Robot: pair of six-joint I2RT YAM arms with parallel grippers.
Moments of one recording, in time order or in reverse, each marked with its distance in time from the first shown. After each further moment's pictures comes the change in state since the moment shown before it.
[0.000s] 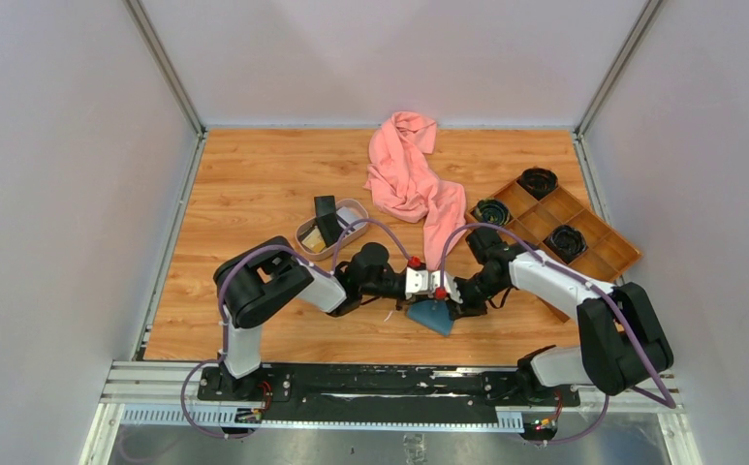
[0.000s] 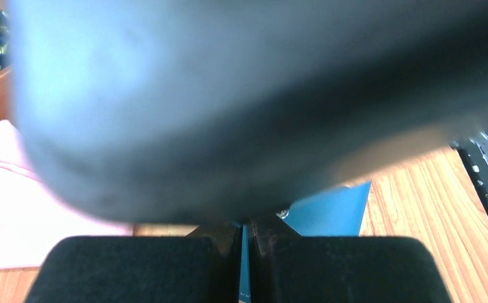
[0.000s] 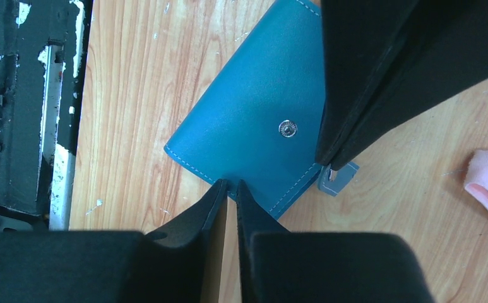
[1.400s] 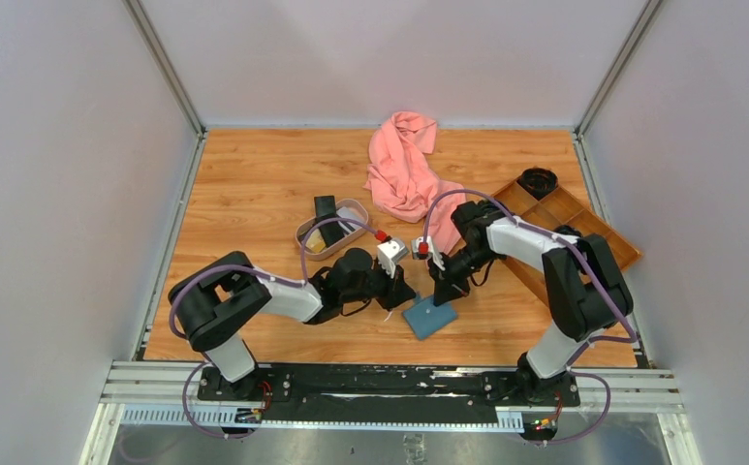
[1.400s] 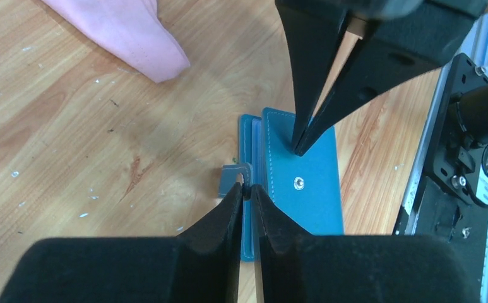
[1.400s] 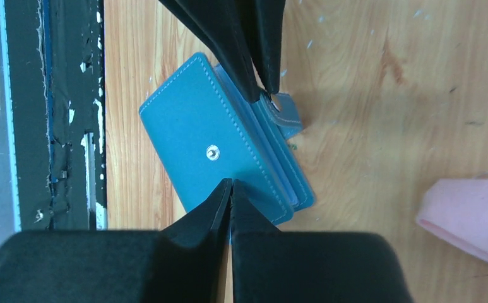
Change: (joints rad) left arm 0.000 -0.261 -0.155 -0.206 -0.412 -0.681; right arm -0.011 0.286 0.271 -0.080 -0.152 0.240
